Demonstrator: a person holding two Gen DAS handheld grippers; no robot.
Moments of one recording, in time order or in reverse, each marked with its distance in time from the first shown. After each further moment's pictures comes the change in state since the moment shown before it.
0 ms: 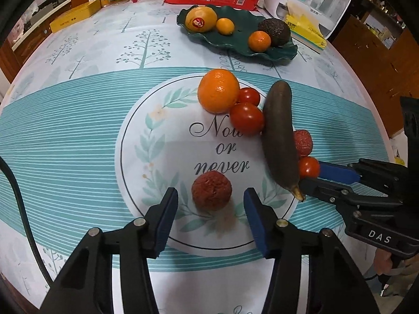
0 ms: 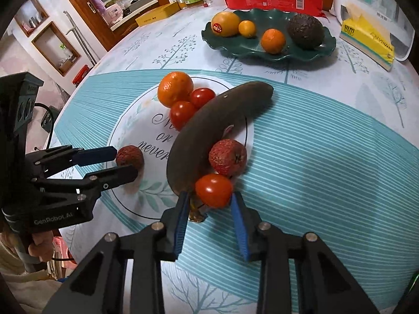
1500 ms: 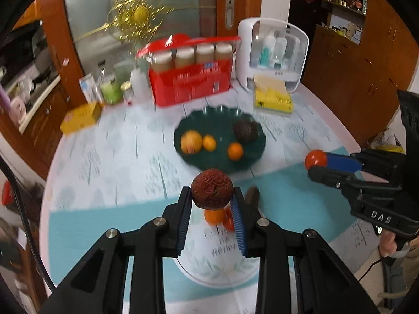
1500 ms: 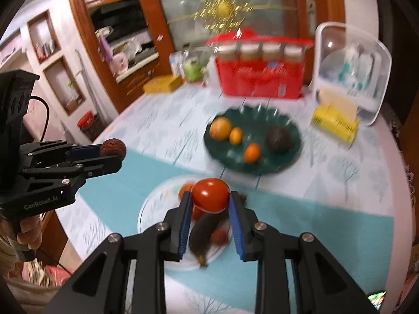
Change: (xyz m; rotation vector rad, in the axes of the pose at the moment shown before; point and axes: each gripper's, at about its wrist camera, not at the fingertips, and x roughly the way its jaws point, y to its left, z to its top) left arm -0.174 -0.041 0.118 0.245 -0.263 0.068; right arm -0.157 0.014 0.078 -0.015 -0.332 -0.087
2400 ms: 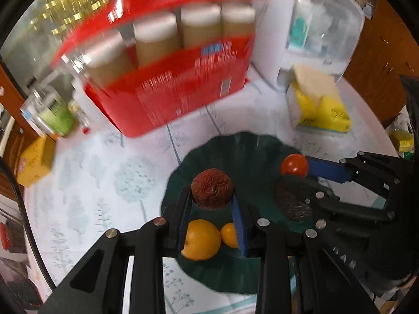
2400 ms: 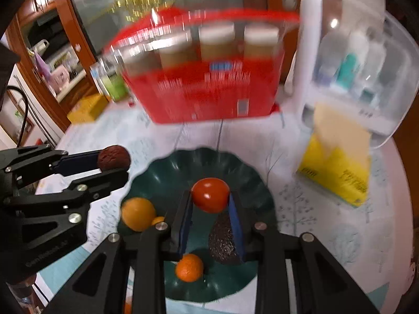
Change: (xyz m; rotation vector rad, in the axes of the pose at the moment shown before) left arm 0.262 0.023 0.152 0.079 0.183 -0.027; right arm 0.214 -0.103 0.124 0.132 0.142 -0.159
